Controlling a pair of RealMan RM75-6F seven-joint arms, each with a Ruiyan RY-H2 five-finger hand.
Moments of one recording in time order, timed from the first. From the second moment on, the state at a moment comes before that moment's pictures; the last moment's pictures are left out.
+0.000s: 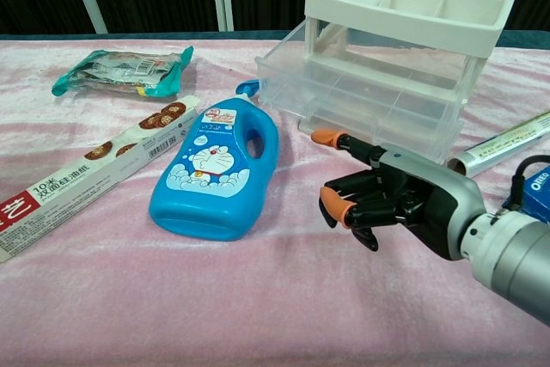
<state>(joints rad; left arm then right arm) -0.07 -1.12 -0.07 -1.66 1.42 1.49 0.09 0.42 -1.70 0.10 -1.74 -1.27 0.99 0.47</state>
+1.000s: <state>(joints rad) -0.07 -1.12 -0.07 -1.67 1.43 1.50 0.12 0.29 -1.29 0.04 -1.70 -1.32 1.01 0.79</state>
